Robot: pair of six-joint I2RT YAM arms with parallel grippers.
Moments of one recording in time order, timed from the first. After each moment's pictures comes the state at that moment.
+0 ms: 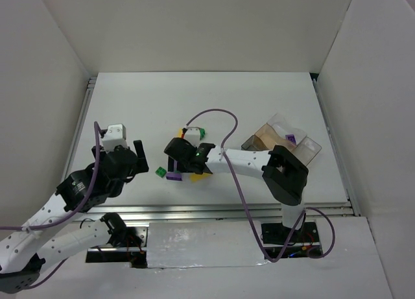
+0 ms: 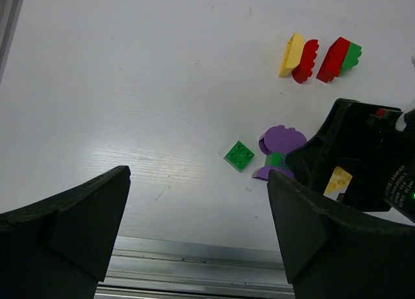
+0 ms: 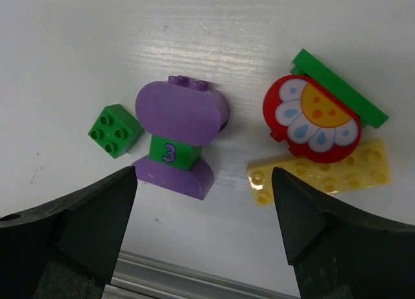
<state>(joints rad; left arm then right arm) -0.81 0.71 0.97 -0.98 -0.78 -0.65 1.08 1.86 1.36 -0.48 0.41 0.96</state>
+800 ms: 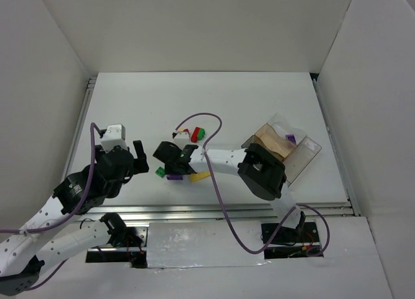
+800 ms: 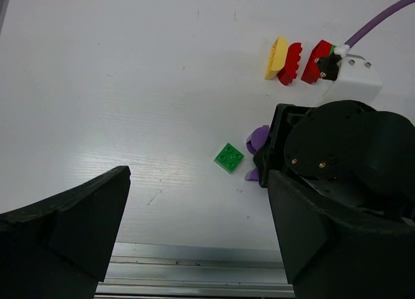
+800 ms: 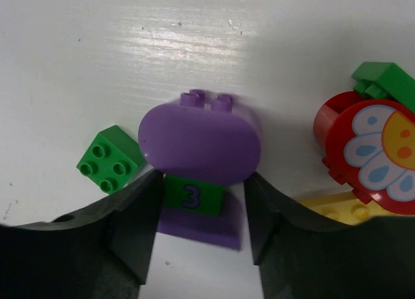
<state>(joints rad) -0.81 0.69 0.96 -0.94 -0.74 -0.62 1.10 2.10 1.54 -0.52 0.41 0.98</state>
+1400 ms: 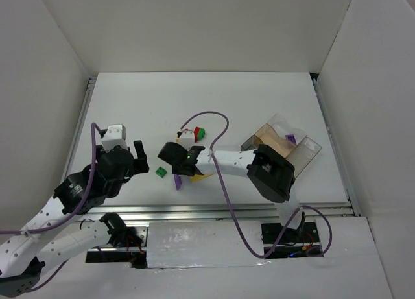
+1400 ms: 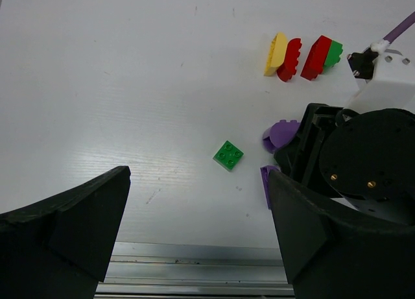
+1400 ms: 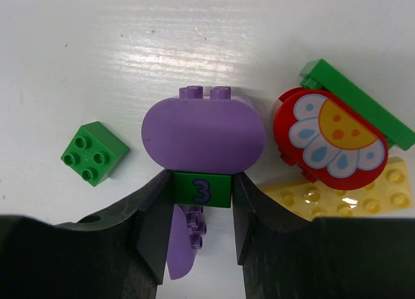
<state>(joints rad) -0.79 0.69 0.95 -0.93 -0.71 -0.61 1.10 2.01 1.44 -0.49 0.47 0.97</state>
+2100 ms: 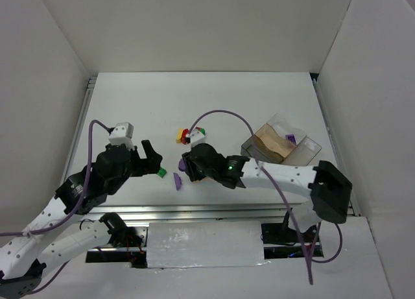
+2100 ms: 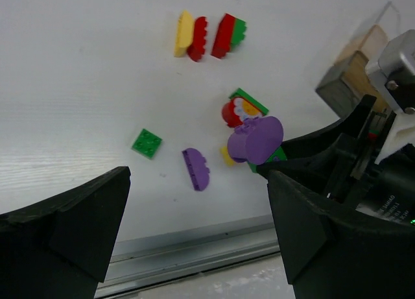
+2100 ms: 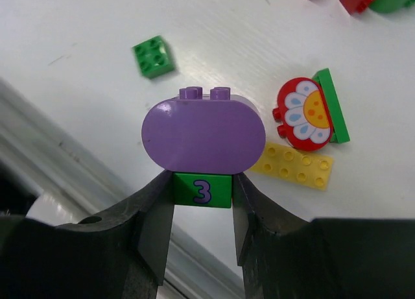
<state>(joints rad) -0.76 0.67 0.92 -0.81 -0.47 -0.63 1.10 1.54 1.03 -0.20 0.30 0.49</state>
